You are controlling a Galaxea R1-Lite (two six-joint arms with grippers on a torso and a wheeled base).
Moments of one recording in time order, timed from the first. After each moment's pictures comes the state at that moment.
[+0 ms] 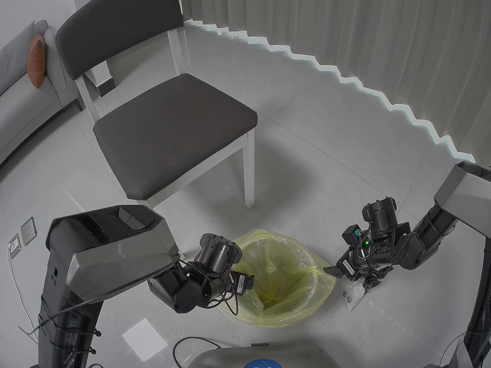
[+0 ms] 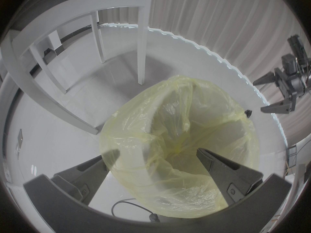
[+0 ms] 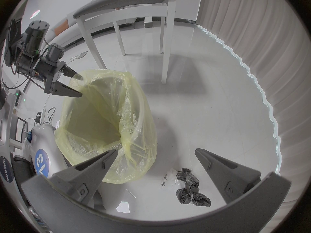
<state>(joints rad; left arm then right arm) -0.62 2.42 -1.00 -0.65 0.17 -0.20 0.30 2.19 -0.84 -0.53 0.07 -0.42</state>
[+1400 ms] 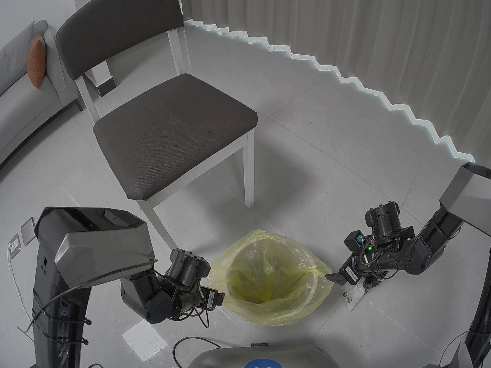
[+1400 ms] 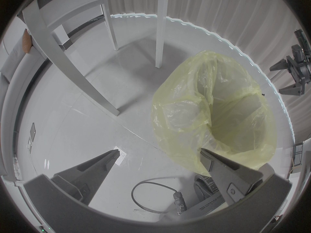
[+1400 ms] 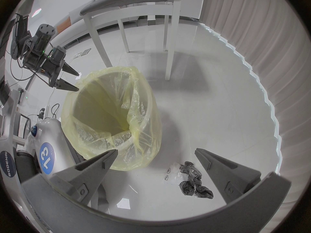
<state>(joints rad) -0.52 2.39 -0.75 -0.75 0.17 -0.16 0.32 2.14 -0.77 -0.53 0.07 -0.43</state>
